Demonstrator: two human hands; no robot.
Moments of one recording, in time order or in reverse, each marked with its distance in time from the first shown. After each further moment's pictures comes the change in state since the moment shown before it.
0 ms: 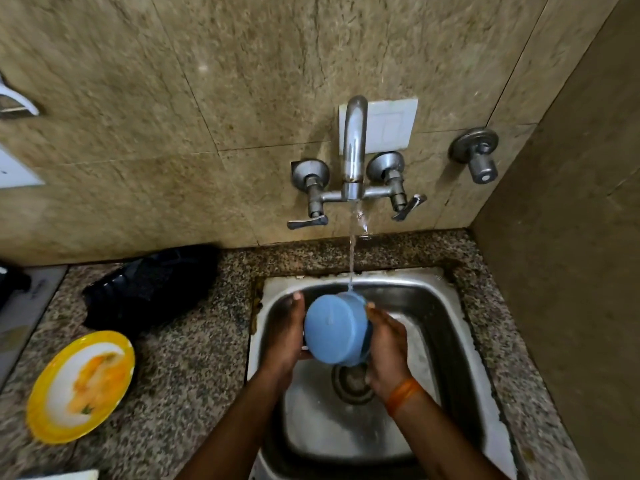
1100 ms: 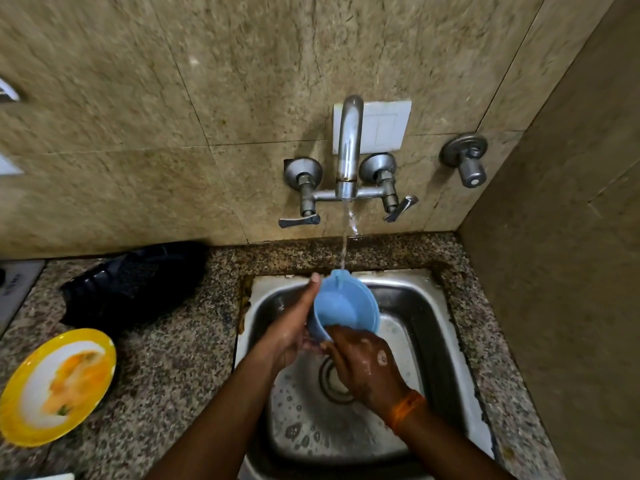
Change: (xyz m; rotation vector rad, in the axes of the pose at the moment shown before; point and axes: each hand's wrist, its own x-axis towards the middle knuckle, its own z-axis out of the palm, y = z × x) left_hand -0.004 0.035 0.020 -0.008 -0.277 -0.113; right_hand 0.003 0.009 -0.036 -1.312 -0.429 -1.161
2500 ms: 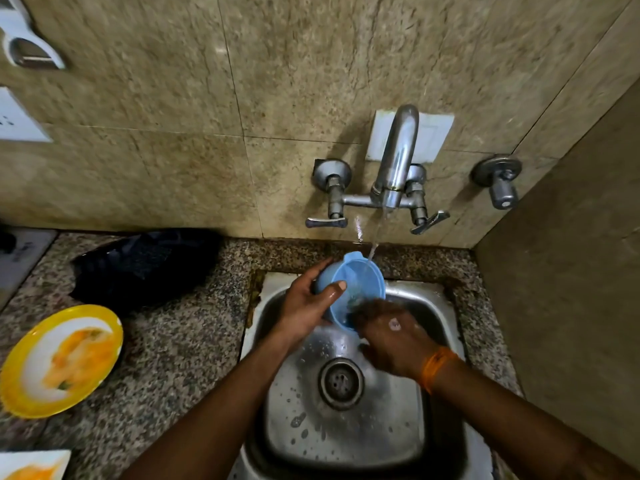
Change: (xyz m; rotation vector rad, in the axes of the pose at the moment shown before) left_hand 0.023 0.006 -0.009 -0.007 0.061 0.520; right_hand 0.054 0.037 -0.038 -0.348 -0.422 -0.236
